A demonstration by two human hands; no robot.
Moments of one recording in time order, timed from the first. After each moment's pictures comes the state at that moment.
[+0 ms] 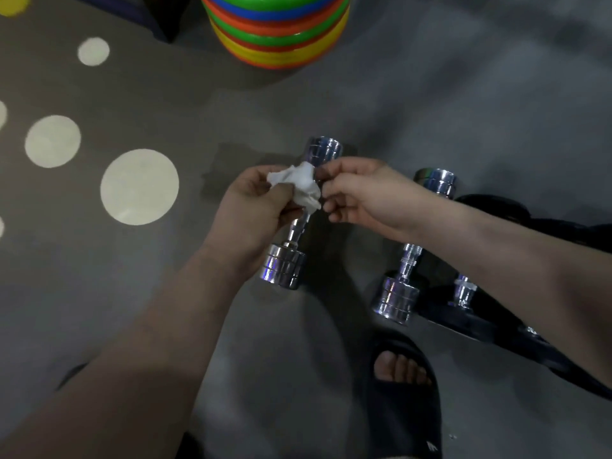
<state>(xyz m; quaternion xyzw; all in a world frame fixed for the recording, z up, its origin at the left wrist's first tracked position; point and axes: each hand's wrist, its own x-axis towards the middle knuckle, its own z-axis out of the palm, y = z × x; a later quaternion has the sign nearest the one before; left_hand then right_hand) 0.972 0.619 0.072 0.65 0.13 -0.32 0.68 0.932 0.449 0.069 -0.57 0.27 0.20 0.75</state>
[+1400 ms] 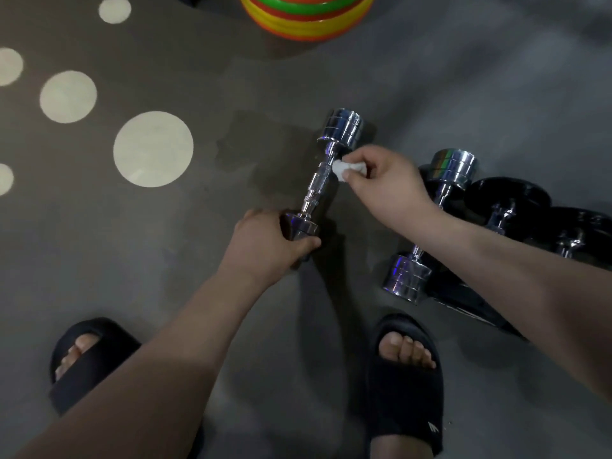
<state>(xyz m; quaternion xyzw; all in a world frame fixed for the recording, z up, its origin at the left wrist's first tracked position) 0.919 0.669 0.032 0.92 -0.10 -0.30 0.24 0.908 0.458 0.013 -0.86 0.21 0.03 0.46</state>
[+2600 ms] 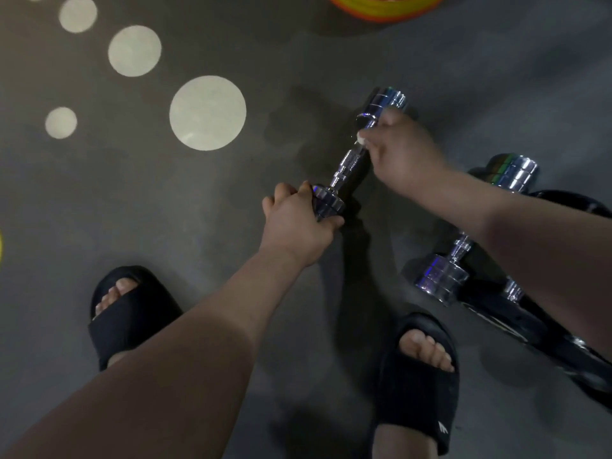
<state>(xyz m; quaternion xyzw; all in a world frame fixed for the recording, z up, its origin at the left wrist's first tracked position) 0.909 0.681 0.004 0.94 -0.01 -0.24 0.26 0.964 0.476 -0.003 -0.98 -0.09 -0.01 0.19</state>
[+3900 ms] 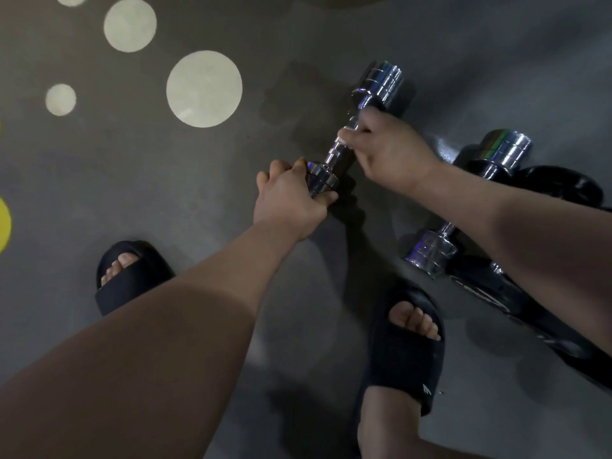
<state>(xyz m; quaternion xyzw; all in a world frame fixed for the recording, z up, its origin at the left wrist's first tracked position) 0.904 0.678 0.016 0.94 -0.01 -0.24 0.22 0.940 0.477 -0.006 -0.95 -0.23 -0.05 0.19</state>
